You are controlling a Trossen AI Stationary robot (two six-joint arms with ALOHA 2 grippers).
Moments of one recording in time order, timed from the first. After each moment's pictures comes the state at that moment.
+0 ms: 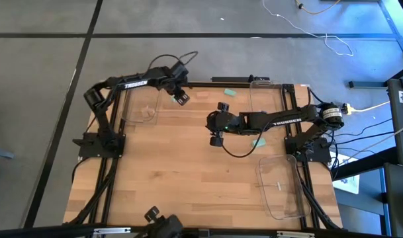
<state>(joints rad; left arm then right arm) 0.68 1.79 1.32 -0.63 -0.10 -0.06 -0.02 1.64 1.10 -0.18 0.38 -0.16</state>
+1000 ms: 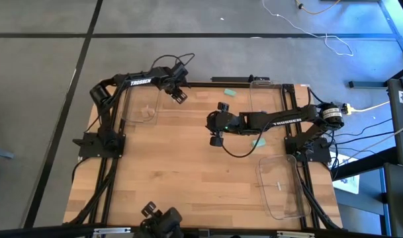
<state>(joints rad) 0.72 1.88 1.33 -0.64 -0.20 -0.08 -0.02 1.64 1.10 -0.18 0.38 -0.16</state>
